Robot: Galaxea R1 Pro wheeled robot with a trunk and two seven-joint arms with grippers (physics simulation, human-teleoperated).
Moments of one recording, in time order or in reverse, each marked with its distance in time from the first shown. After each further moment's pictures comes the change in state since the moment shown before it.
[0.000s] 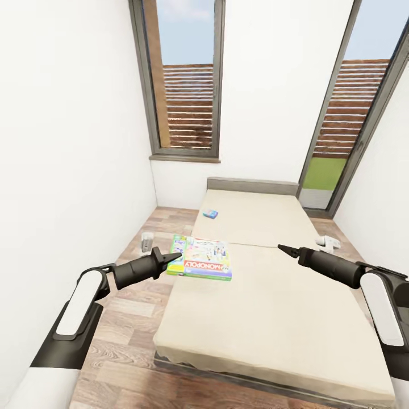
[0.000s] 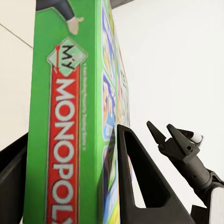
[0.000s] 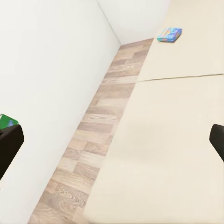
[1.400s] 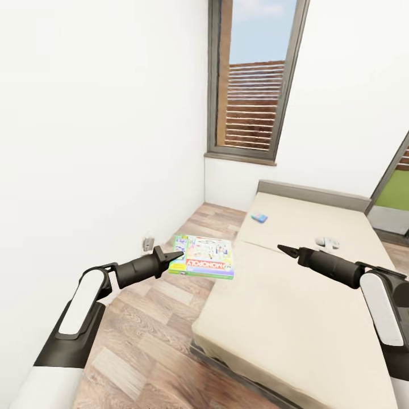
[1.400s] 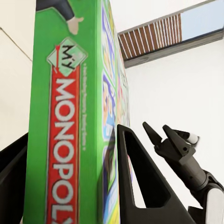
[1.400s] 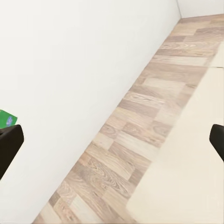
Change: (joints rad) left arm -0.004 -0.018 0.004 -0.002 -0.002 0.001 0.005; right arm 0.000 0.001 0.002 0.000 -0.002 0.000 -0.002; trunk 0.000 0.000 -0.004
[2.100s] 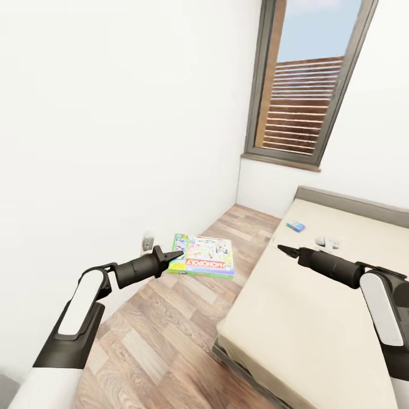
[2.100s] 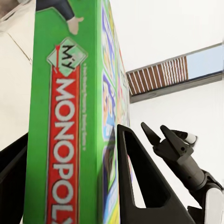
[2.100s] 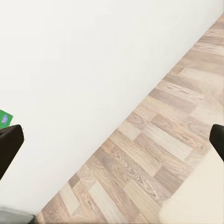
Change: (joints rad) left arm 0.003 0.000 0.001 -0.010 -0.003 -0.002 -0.006; right arm 0.000 0.000 0.000 0.000 0.002 0.000 -0.003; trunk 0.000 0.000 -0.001
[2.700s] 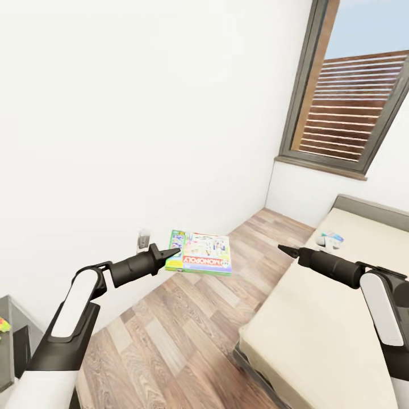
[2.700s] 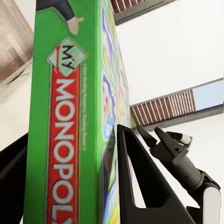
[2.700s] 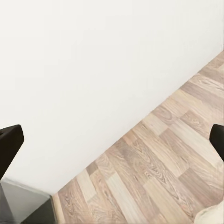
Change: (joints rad) left arm 0.009 0.012 0.013 -0.051 0.000 0.003 -0.002; right arm 0.000 -0.001 0.000 0.000 0.002 0.000 -0.003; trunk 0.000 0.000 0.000
